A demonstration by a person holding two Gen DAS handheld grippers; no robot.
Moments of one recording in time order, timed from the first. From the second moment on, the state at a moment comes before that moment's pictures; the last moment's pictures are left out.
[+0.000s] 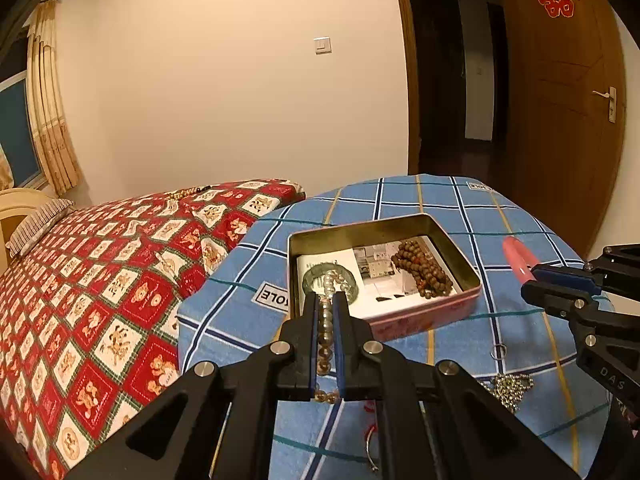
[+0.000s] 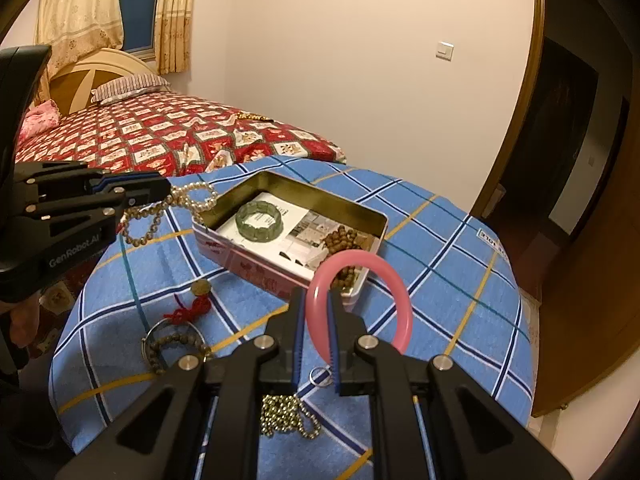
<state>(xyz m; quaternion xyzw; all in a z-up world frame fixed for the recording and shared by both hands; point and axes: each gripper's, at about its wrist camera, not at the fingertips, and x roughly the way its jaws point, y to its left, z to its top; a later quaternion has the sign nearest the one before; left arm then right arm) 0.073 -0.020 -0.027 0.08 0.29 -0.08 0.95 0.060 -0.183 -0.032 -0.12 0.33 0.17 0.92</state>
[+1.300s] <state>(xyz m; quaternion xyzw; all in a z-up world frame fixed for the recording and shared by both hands) 0.137 -0.030 -0.022 0.11 0.28 -0.06 0.95 0.121 -0.174 -0.021 -0.15 0.31 0.17 0.92</state>
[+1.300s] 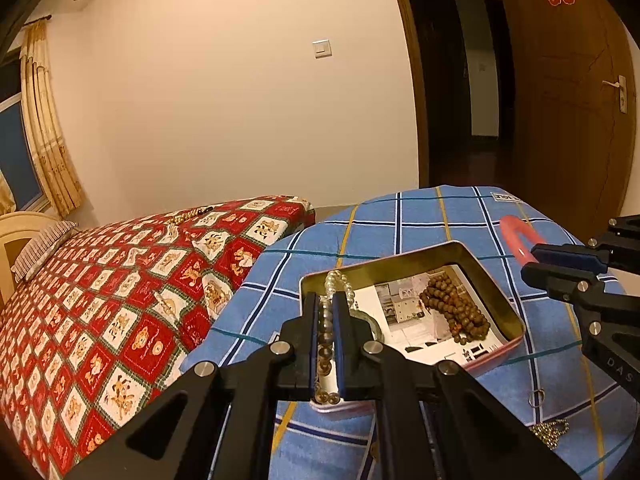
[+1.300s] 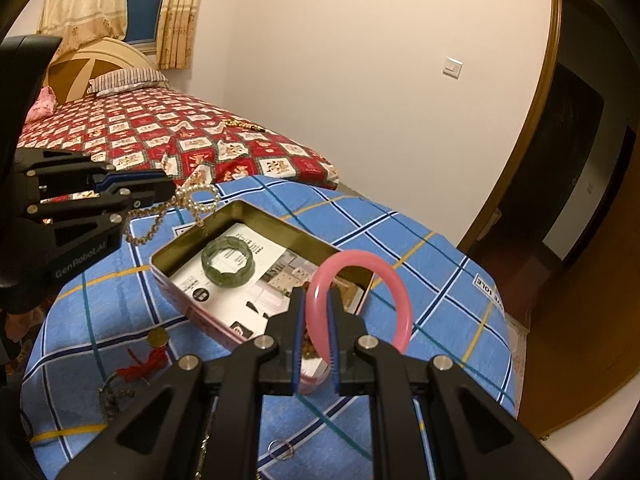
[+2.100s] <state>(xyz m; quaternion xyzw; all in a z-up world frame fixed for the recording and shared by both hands) 0.198 -0.044 -0.051 0.13 0.31 -0.06 0.94 0.178 -0.170 -0.045 -0.16 0.34 0.17 0.91</state>
